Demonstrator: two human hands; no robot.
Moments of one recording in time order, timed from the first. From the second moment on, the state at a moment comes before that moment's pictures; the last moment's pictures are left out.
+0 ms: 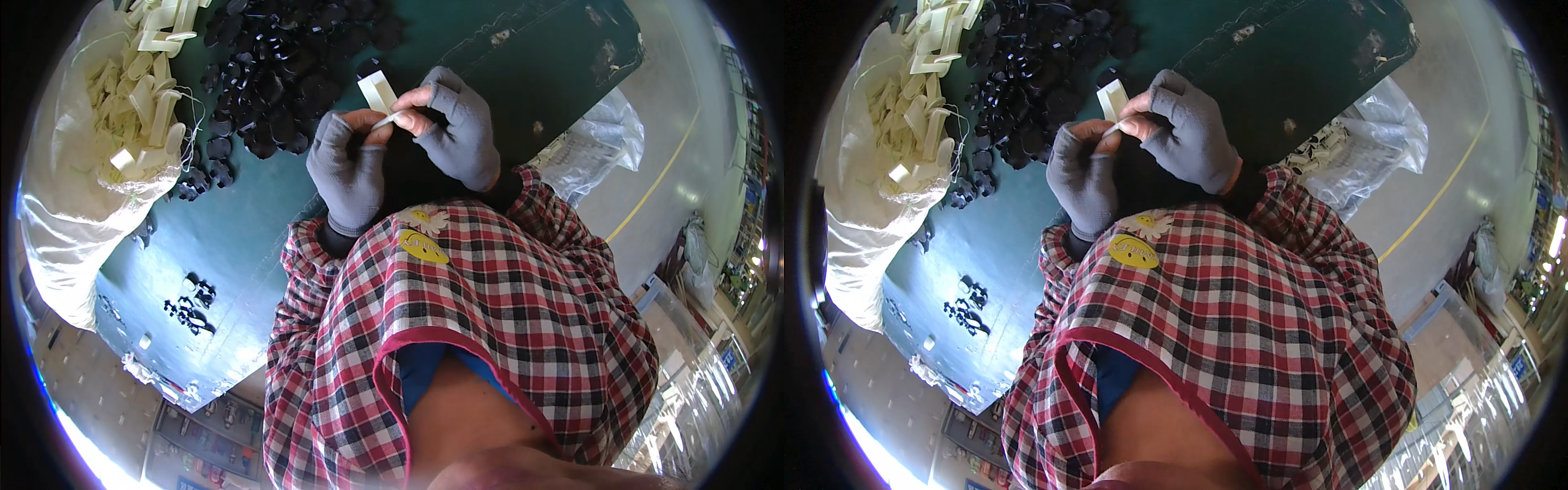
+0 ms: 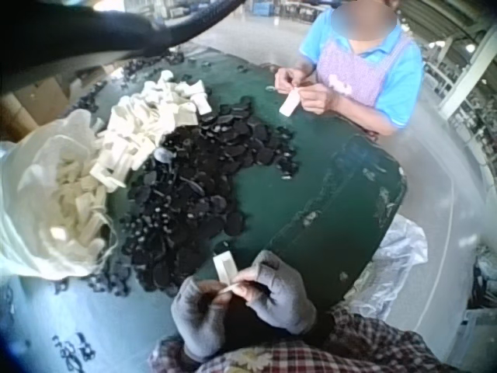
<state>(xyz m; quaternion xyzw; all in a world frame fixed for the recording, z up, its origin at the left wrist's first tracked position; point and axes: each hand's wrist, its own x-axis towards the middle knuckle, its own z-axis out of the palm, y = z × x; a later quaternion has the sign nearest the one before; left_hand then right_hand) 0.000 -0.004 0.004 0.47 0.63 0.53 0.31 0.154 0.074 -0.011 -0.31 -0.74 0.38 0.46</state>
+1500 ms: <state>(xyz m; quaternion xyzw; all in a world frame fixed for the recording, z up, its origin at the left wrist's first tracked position) 0.006 -0.004 0.008 0.41 0.60 0.57 0.38 0.144 0.061 -0.006 -0.31 -0.73 0.38 0.48</state>
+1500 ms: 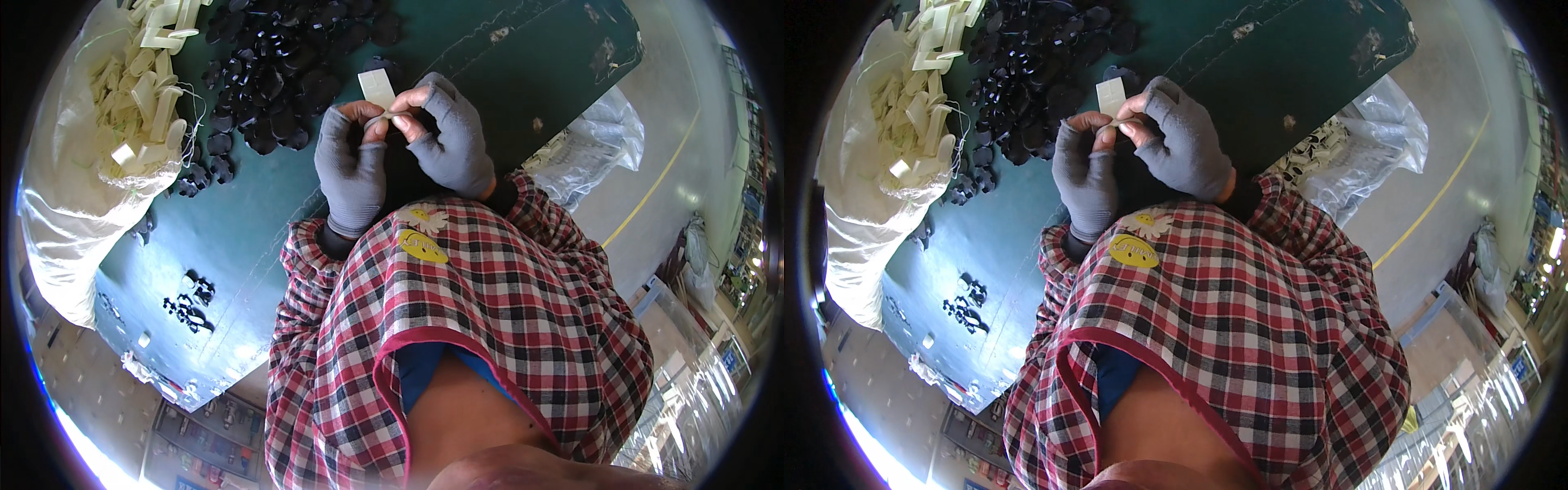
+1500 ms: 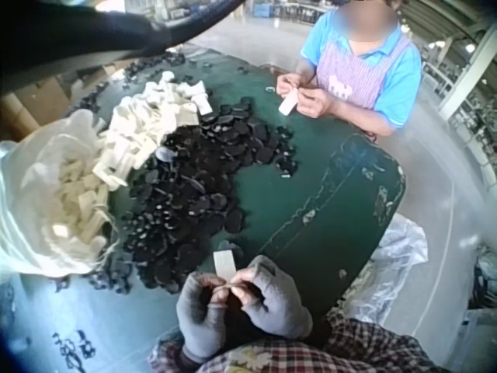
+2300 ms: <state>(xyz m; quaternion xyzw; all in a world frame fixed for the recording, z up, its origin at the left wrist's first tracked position) -0.030 -0.039 0.003 0.42 0.64 0.56 0.32 0.272 0.069 0.023 -0.43 -0.73 0.31 0.43</state>
